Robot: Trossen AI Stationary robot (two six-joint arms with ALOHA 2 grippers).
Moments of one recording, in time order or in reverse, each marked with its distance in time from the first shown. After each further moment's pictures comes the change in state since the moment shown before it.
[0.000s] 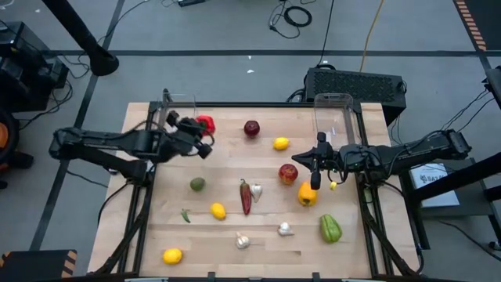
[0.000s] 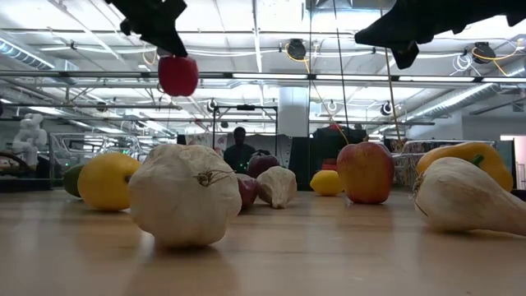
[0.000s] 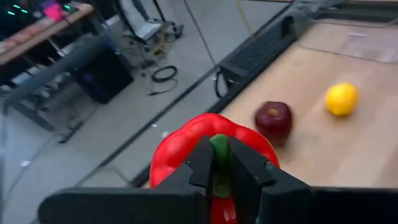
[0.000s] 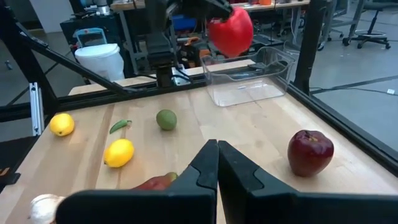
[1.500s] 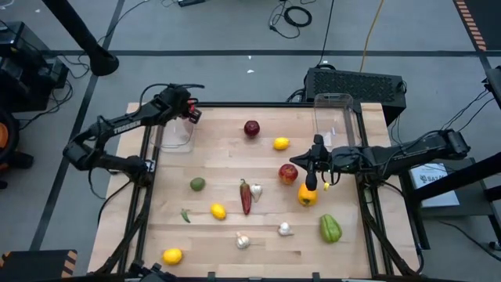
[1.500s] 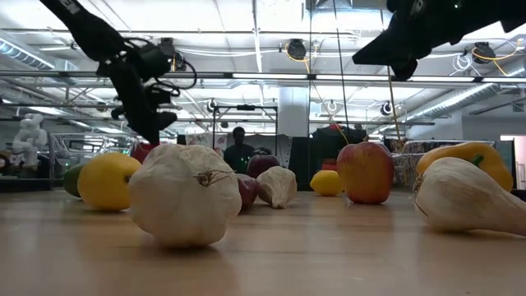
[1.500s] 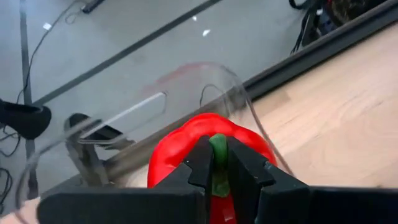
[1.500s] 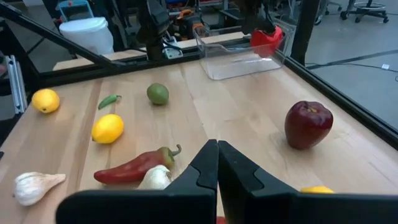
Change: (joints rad) left arm 0.934 0.237 -0.243 0.342 0.569 0.257; right arm -0.010 0.066 0.000 -0.053 -0.004 0.039
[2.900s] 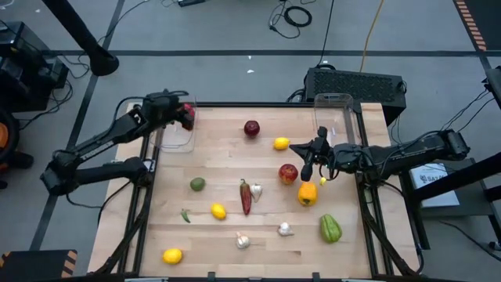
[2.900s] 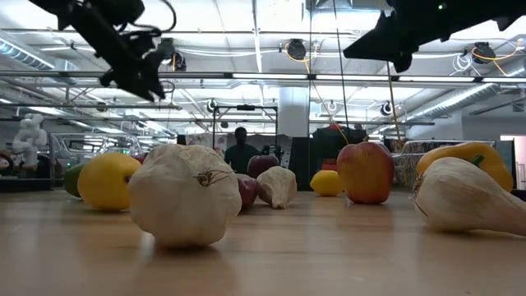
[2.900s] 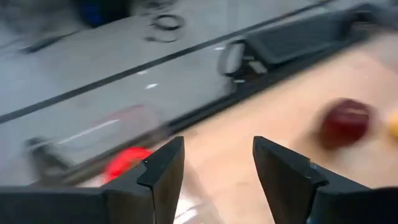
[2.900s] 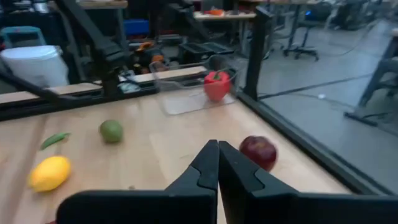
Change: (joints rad) left arm -0.213 -0.435 0.001 -0.188 0.080 -0.209; right arm -0.032 0.022 0.000 0.144 0.184 -0.104
